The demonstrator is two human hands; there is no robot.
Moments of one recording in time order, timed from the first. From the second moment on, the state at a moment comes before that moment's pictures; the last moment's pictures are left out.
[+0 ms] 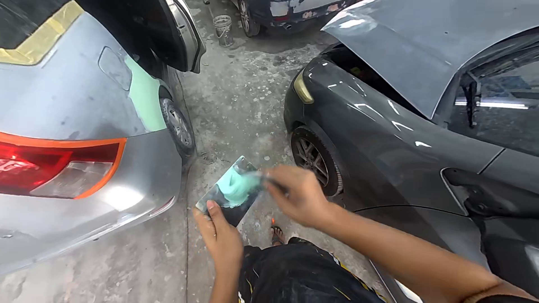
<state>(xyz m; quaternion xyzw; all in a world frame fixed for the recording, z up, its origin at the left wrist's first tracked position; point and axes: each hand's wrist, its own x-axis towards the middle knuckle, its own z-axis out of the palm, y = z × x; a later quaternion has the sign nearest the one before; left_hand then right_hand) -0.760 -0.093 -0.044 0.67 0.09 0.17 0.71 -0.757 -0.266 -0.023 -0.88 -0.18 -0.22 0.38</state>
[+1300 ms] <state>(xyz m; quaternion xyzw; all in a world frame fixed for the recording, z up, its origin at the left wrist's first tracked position) -0.772 -0.083 -0.038 0.85 -0.16 0.12 0.48 -0.744 -0.272 0.002 -0.62 0.01 -0.17 0.77</state>
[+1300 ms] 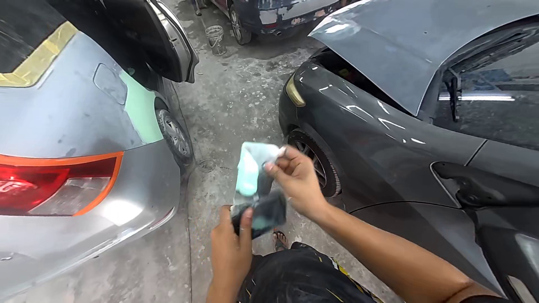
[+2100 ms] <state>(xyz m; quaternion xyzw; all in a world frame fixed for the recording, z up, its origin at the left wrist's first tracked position) -0.768 -0.096 -0.042 0.63 0.09 0.14 0.76 -0.770 -0.260 -0.023 -0.87 -0.20 -0.24 0.38</state>
